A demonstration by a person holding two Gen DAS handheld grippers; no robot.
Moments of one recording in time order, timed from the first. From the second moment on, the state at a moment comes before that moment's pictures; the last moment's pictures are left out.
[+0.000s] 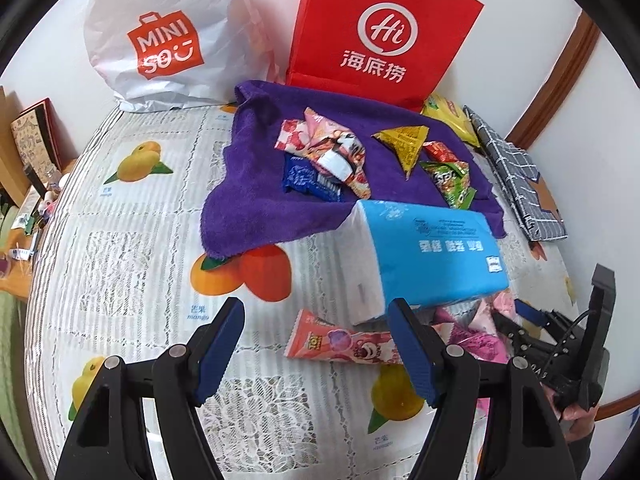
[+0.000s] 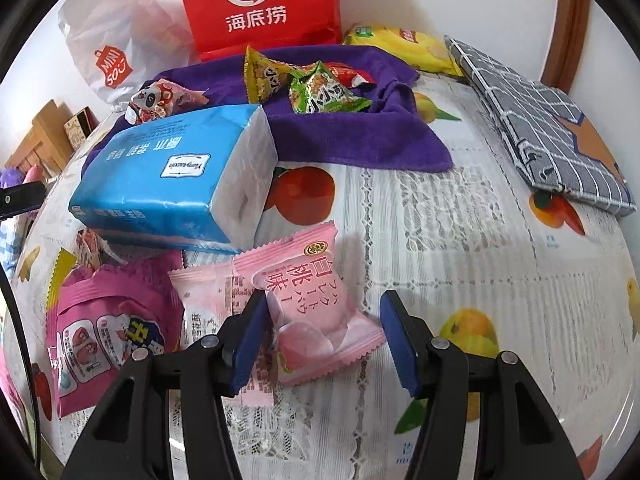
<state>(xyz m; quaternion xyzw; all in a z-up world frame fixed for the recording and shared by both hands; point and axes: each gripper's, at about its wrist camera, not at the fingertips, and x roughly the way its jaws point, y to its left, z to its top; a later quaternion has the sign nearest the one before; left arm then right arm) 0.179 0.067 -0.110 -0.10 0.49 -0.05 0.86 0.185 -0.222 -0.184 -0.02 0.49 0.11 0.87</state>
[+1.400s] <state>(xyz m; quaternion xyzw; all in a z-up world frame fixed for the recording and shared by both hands) 0.192 0.036 -0.150 -0.13 0.54 -0.06 0.83 0.181 -0.258 -0.176 0.00 0.46 0.11 0.88</state>
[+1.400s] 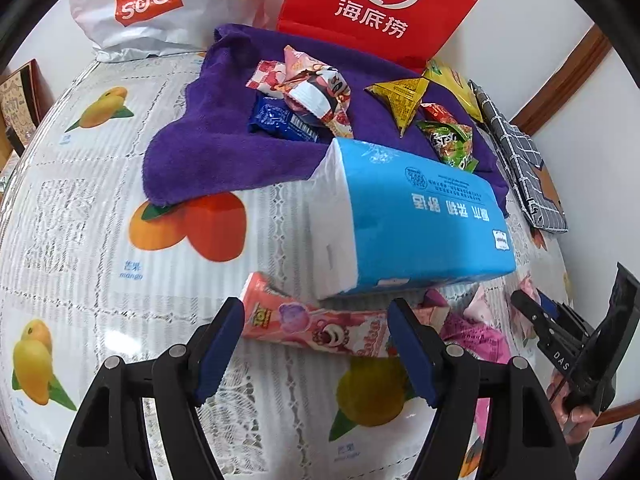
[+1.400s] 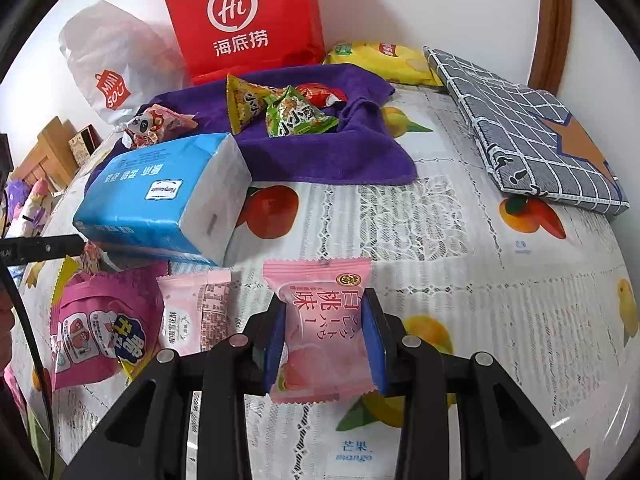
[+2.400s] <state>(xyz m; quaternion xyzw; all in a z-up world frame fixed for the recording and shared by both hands) 0.190 0.030 -0.167 -0.07 0.57 -0.03 0.82 0.179 -0.258 -0.180 0.00 0.46 0.11 0.88</state>
